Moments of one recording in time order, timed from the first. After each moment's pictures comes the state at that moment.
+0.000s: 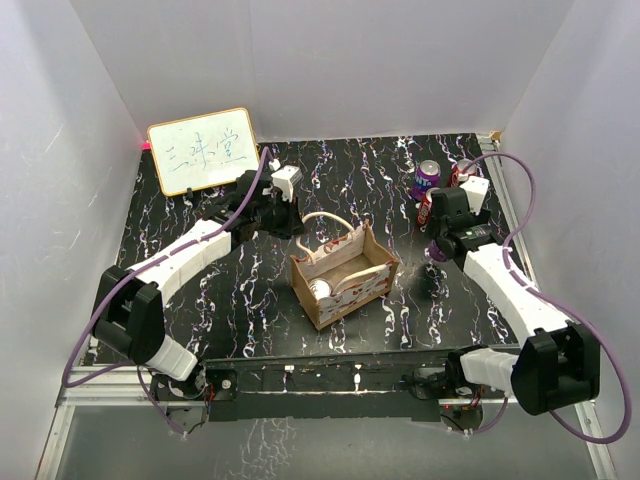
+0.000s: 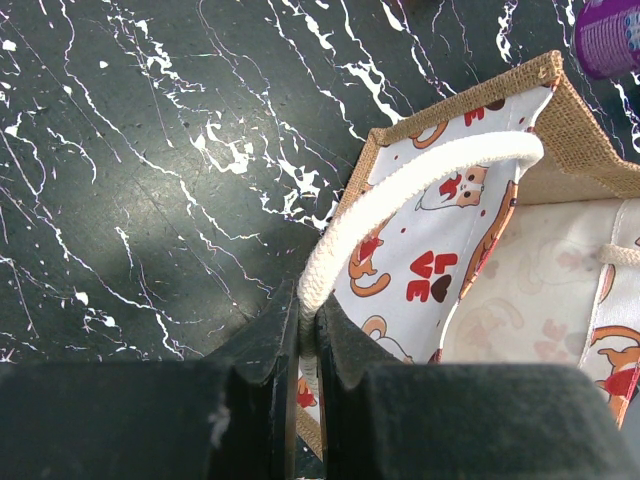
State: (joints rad) left arm -0.51 1.51 1.11 -0.29 0.34 -0.22; right arm 0.24 1.18 0.90 -0.53 0.57 0.40
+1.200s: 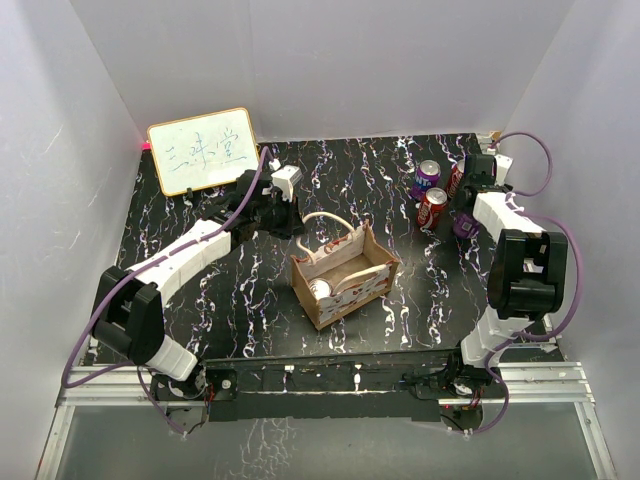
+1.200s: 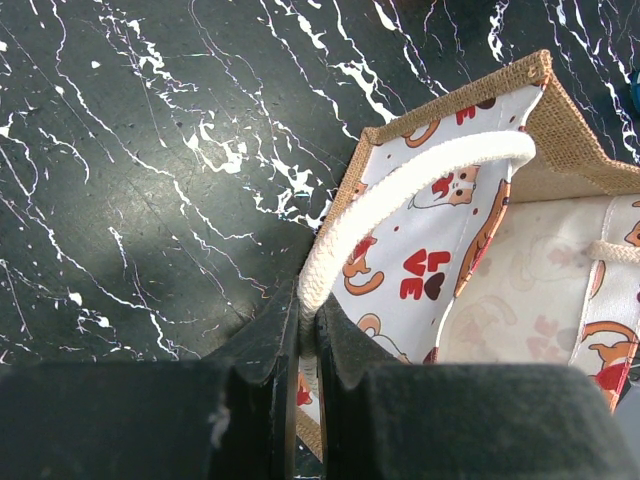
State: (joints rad) left arm -0.51 1.51 1.11 -0.29 0.35 -0.23; right arm -0.12 1.73 1.20 -0.32 0.43 0.29
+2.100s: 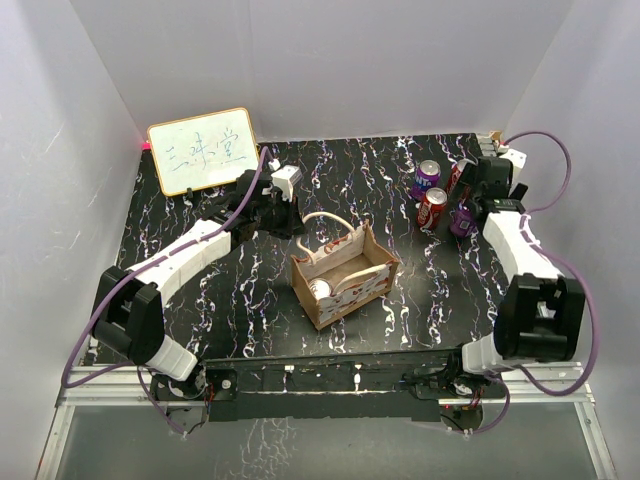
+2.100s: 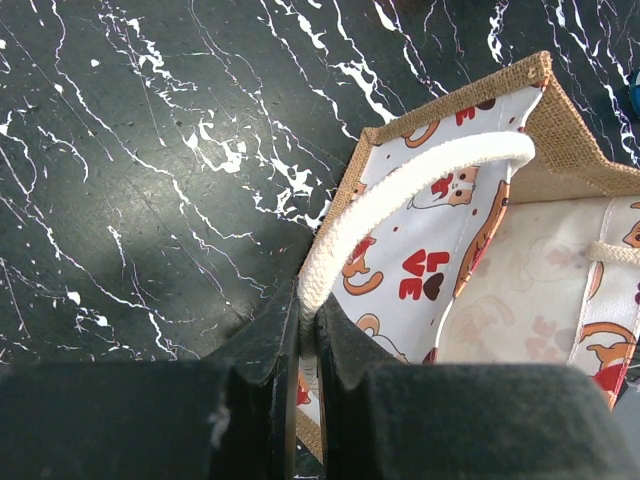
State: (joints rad) left arm -0.51 1.51 1.11 -0.29 0.35 -0.23; right arm -0.12 1.49 1.10 -0.27 0.34 0.28
